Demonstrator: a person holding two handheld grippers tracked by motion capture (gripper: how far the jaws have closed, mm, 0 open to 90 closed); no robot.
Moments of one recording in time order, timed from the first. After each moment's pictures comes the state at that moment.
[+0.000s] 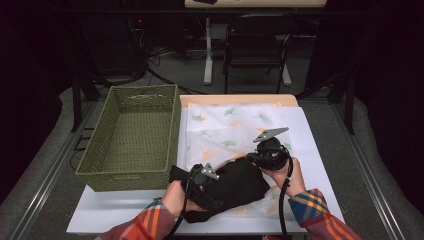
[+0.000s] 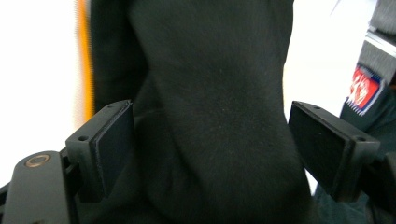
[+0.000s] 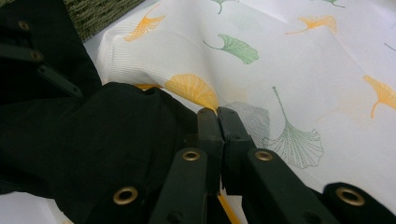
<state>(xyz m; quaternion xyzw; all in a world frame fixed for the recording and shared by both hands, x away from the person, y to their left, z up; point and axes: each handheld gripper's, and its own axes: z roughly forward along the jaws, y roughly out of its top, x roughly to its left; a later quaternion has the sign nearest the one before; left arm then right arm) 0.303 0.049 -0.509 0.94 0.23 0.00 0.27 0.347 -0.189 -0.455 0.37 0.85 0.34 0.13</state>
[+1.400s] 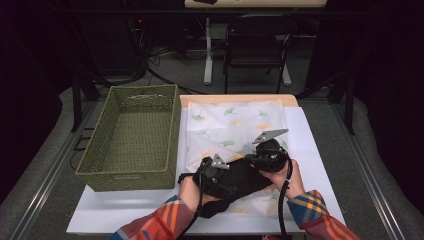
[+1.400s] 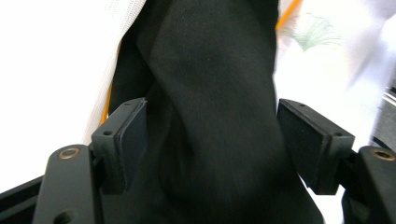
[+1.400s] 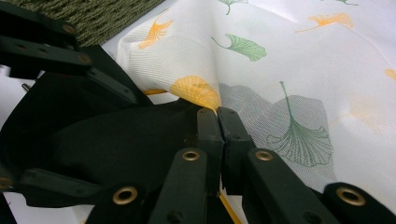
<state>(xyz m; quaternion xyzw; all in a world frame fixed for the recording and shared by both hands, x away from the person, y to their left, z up) 0.309 0.025 -0.493 0.89 0.28 0.04 0.34 0.341 -0.185 -0.453 0.37 0.85 0.35 0.12</state>
